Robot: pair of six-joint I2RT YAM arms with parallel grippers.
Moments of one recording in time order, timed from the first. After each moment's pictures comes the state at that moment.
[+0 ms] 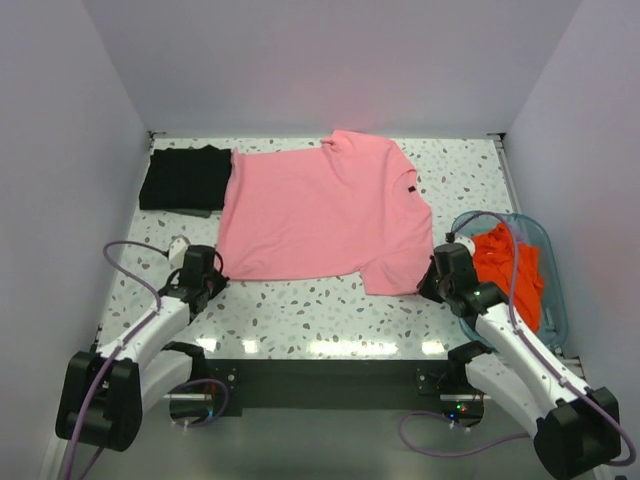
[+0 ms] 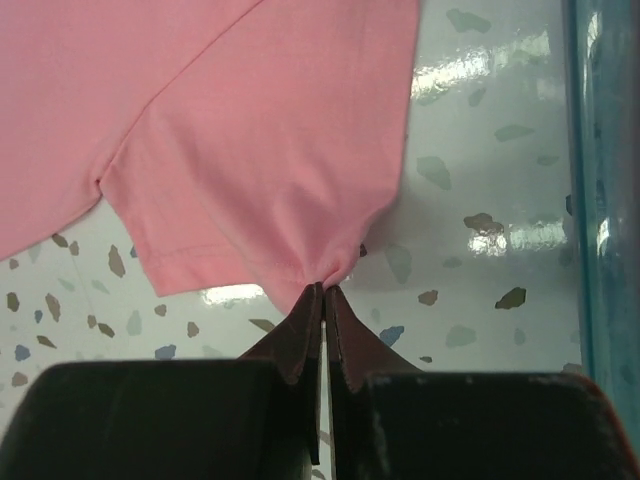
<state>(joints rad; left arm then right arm) -0.18 1.01 0.33 -0.20 -0.28 -0.89 0.35 0.84 0.49 -0.54 0.17 0.67</state>
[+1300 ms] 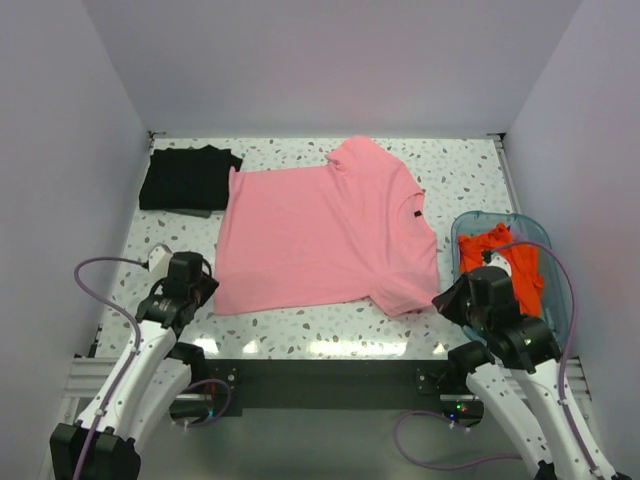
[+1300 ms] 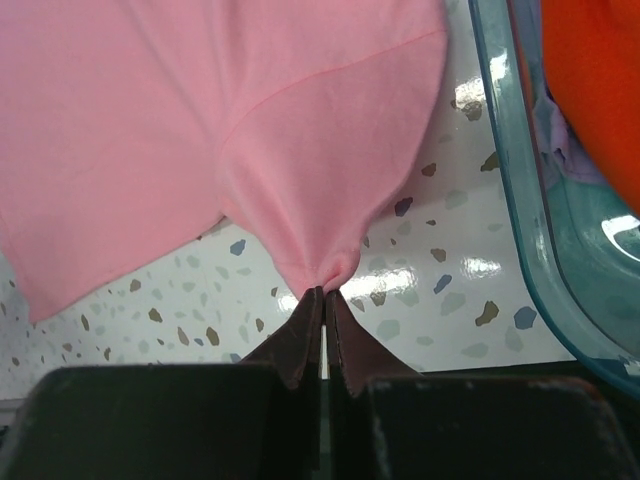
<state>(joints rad) -0.18 0.64 0.40 -0.64 -0.34 -1.03 0.35 0.41 0.69 -1.07 0.12 0.81</state>
